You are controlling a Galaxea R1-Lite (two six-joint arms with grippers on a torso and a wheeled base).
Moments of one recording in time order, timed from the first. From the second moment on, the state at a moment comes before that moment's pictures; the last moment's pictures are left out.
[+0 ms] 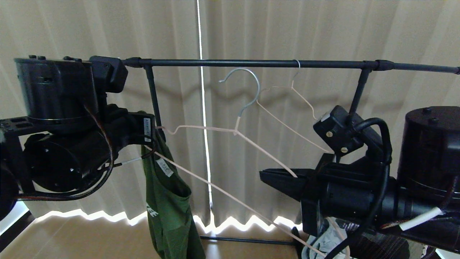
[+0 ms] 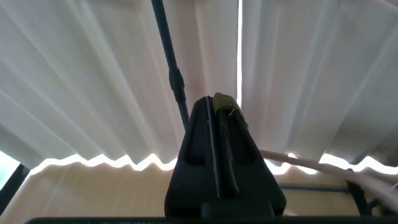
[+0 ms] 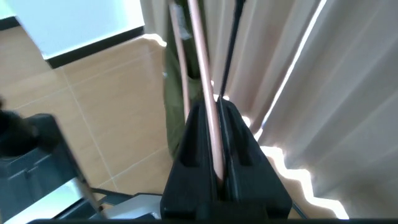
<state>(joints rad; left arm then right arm) -0.54 1.51 -0.93 -0.34 0.60 0.03 0.86 1.50 -0.78 -0.41 0.02 0.10</state>
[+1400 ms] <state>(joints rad) -0.54 1.51 -0.93 -0.34 0.66 0.07 0.82 1.49 -0.76 -0.41 0.01 0.10</state>
